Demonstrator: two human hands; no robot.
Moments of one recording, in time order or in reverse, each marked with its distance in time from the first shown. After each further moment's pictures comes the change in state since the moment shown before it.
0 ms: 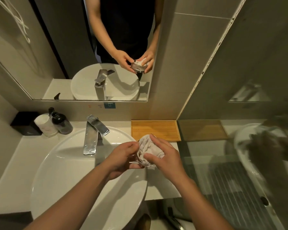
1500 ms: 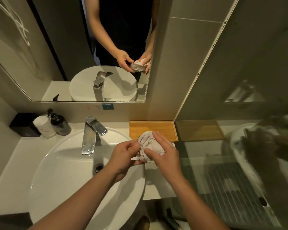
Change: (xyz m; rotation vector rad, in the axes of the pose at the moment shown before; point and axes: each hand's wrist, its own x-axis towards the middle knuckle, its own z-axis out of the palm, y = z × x) left_hand 0.003 -0.013 0.017 0.009 0.111 0.214; right_hand -0.004 -0.002 0.002 0.023 0.160 -0.033
